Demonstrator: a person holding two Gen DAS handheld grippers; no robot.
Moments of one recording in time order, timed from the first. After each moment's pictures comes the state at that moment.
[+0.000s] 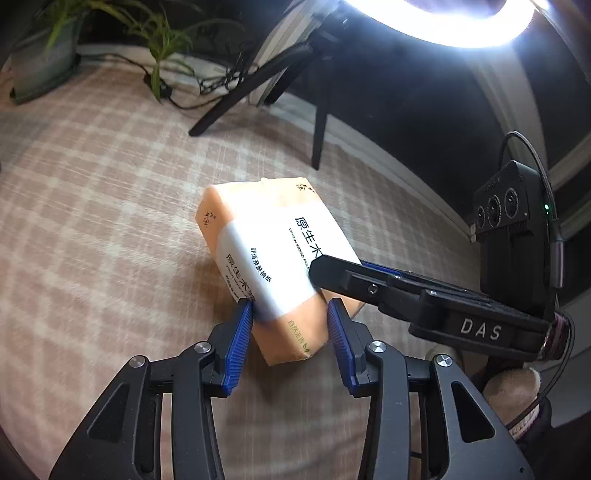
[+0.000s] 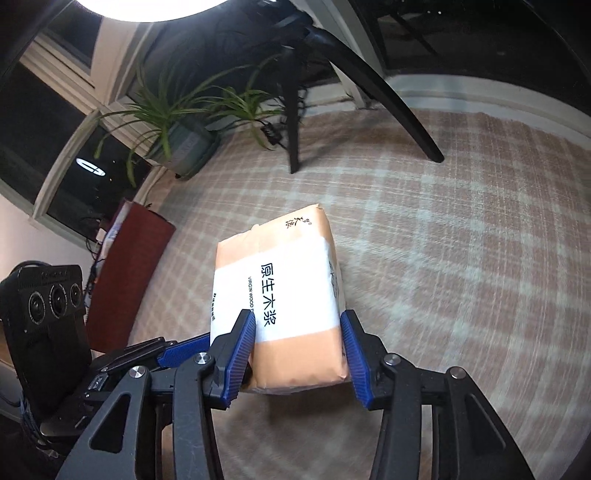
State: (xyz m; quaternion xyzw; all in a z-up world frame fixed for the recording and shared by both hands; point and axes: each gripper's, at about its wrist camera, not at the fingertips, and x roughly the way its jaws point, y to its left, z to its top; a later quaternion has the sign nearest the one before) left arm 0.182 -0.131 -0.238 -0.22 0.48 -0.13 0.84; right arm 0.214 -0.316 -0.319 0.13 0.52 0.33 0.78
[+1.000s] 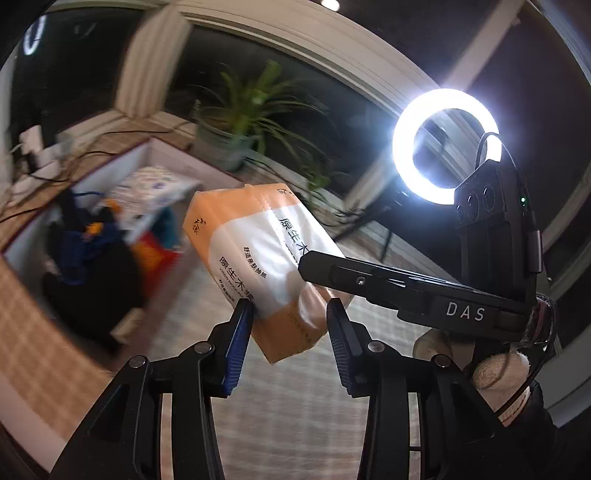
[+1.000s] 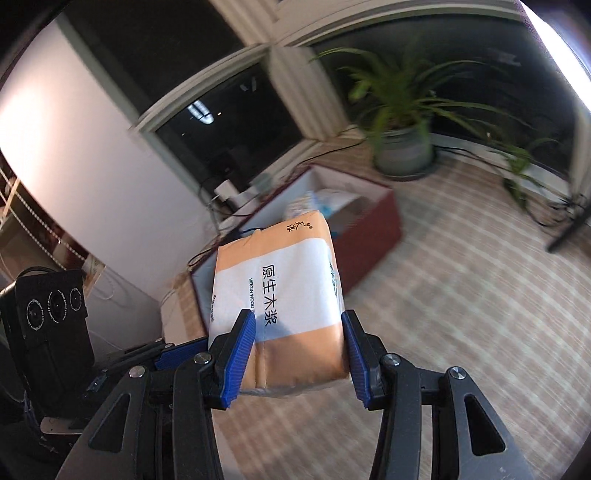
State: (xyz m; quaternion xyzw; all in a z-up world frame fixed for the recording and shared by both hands) left arm -0.010 0.099 -0.141 -0.26 0.35 -0.02 0.90; right arm 0.088 -0.044 -0.183 0.04 0.44 0.49 0.75
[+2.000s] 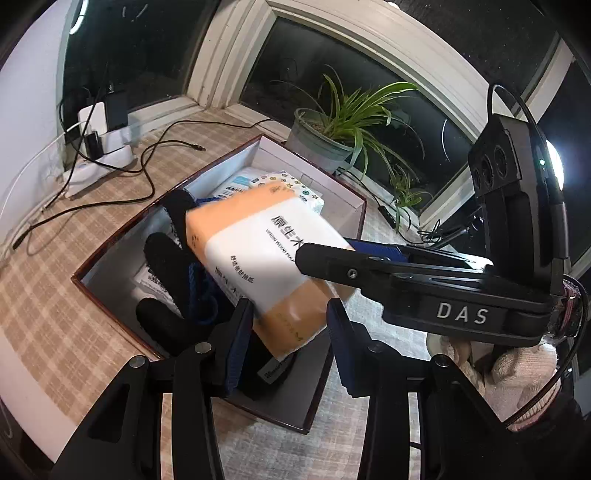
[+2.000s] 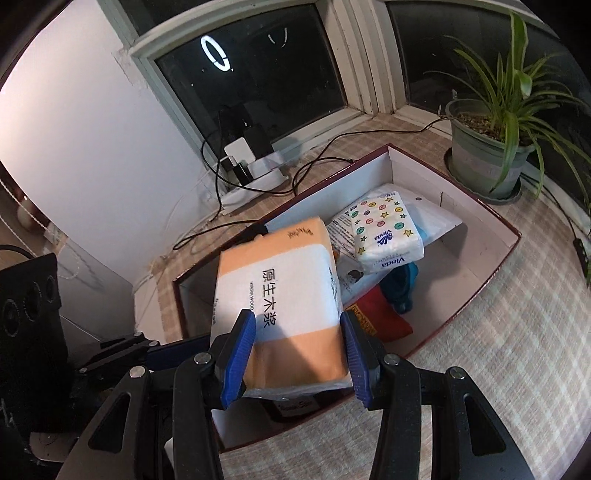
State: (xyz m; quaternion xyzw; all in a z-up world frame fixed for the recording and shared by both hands) left arm -0.006 0.209 -0.178 -0.27 0.38 0.05 0.89; right arm 0.095 0.118 -0.204 -0.07 0.45 0.49 0.74
